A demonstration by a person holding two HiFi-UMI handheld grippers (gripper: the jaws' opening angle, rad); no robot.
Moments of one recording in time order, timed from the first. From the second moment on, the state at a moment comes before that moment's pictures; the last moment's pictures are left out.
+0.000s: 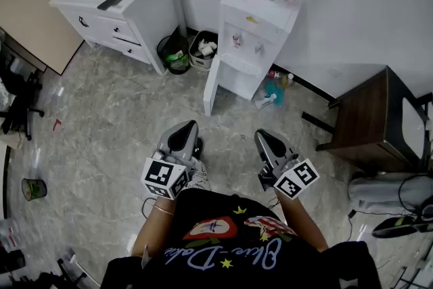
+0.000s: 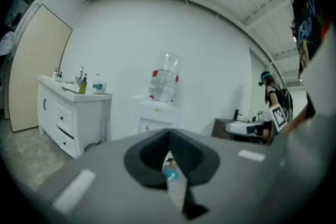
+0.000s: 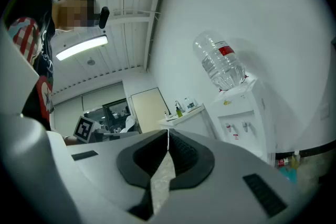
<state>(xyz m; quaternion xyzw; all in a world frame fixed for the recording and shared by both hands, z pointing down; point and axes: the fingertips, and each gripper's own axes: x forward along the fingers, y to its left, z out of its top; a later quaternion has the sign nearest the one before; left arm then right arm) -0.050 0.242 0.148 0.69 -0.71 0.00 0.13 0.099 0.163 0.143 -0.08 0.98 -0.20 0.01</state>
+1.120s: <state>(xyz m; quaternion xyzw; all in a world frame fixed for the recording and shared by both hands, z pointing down) -0.236 0.066 0.554 0.75 -0.53 0.20 0.34 -0.144 -0.023 0.381 -0.22 0.94 -0.26 -0.05</state>
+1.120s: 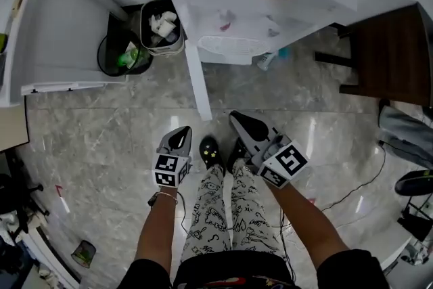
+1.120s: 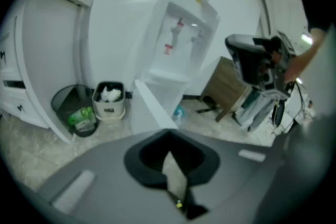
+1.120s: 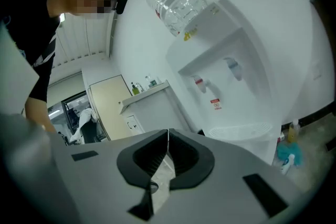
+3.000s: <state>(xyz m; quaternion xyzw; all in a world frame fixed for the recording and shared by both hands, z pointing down) -0.050 -0.191 0.650 0.80 -0.46 0.19 0.33 0.014 -0.116 0.506 -0.31 0.90 -0.31 -0.03</state>
